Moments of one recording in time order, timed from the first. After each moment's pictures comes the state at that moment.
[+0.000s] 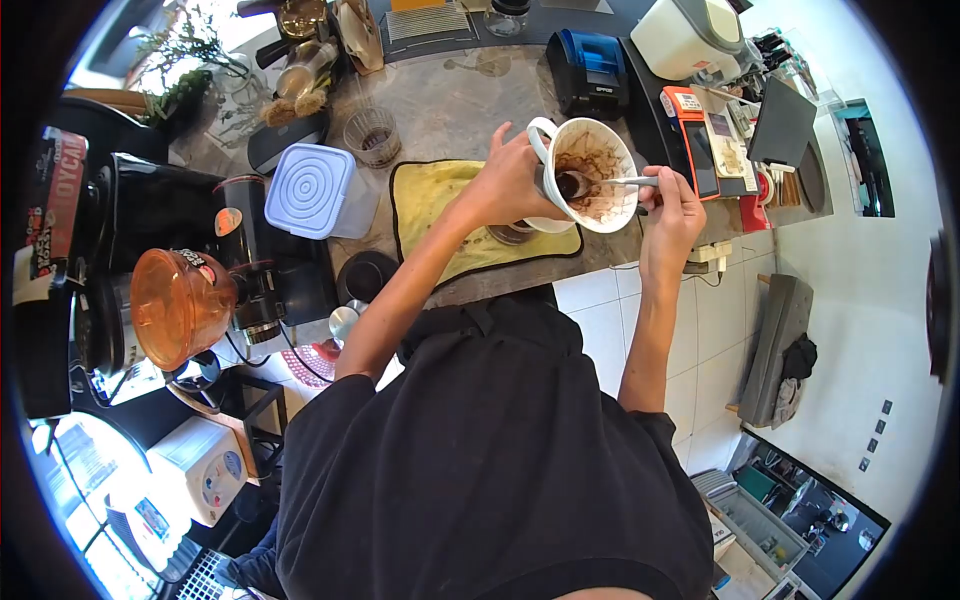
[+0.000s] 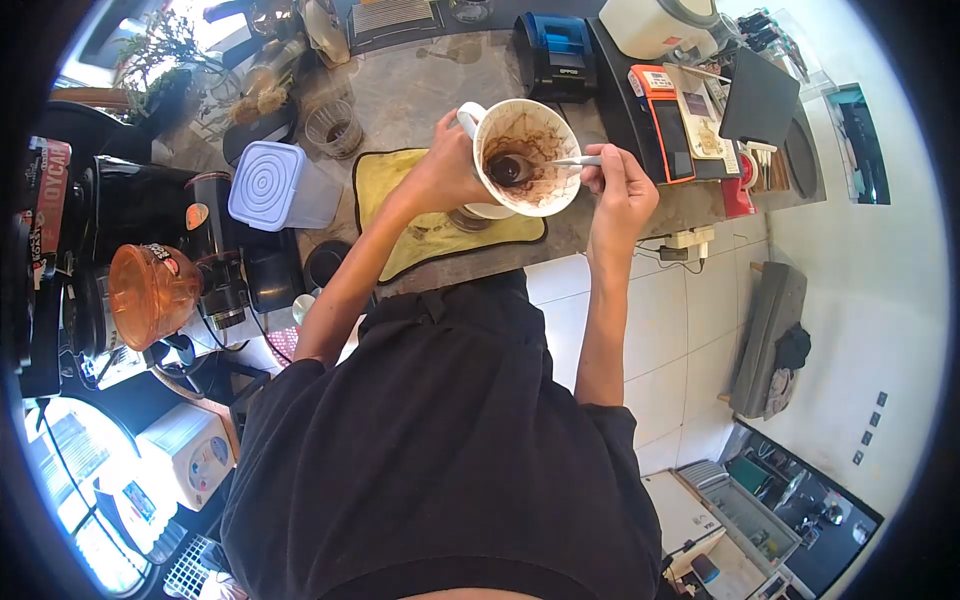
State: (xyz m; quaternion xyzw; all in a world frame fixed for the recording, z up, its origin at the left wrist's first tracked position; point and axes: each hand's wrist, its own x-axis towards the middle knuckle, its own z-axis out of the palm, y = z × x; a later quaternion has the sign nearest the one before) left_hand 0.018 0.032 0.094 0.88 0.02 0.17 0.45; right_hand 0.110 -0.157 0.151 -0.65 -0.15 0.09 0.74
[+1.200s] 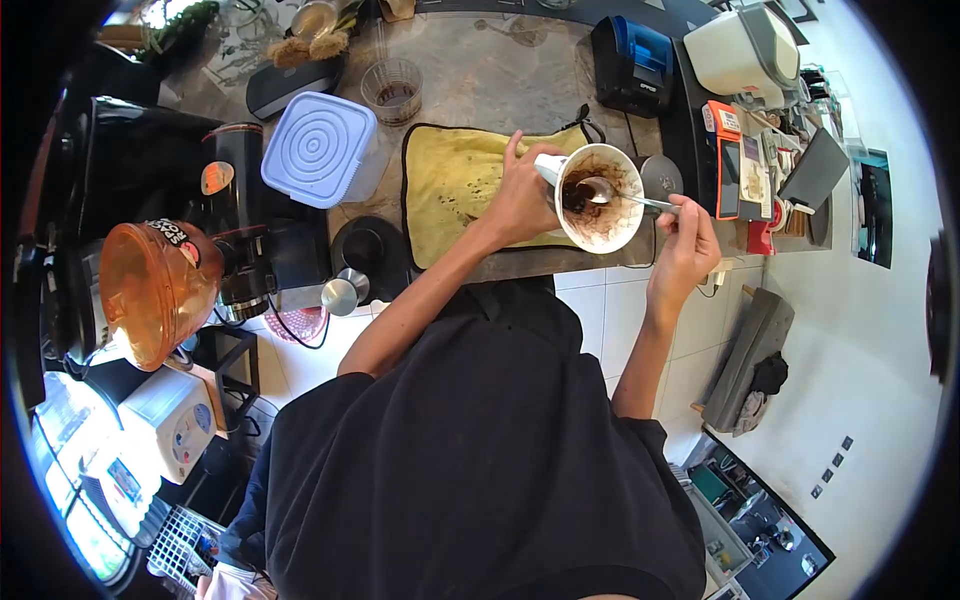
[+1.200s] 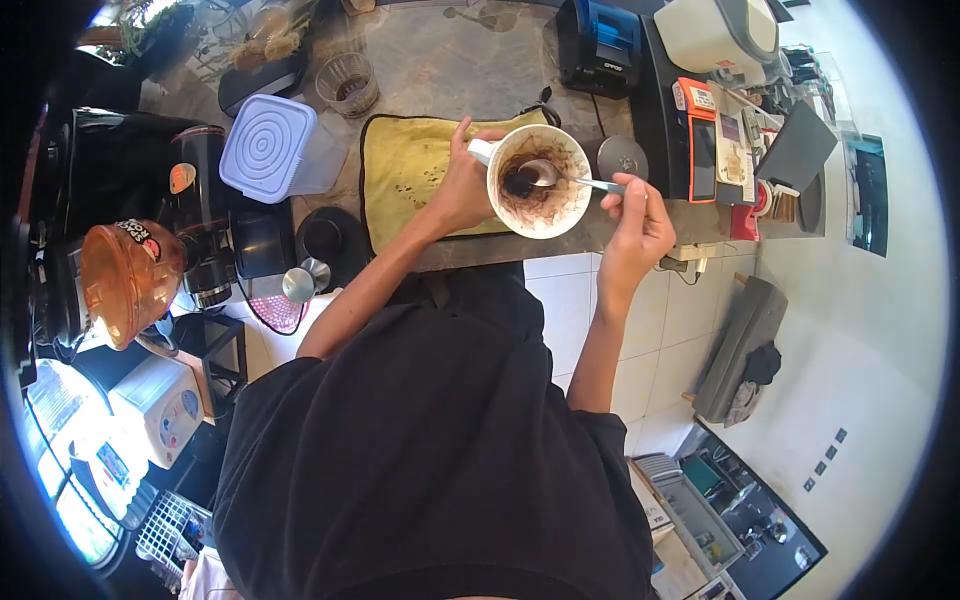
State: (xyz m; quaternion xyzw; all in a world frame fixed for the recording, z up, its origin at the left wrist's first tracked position) left_hand 0.001 0.006 0.020 0.85 0.10 0.25 0.45; right_hand 0.095 -0.156 0.134 -0.70 -0.18 0.05 0.69
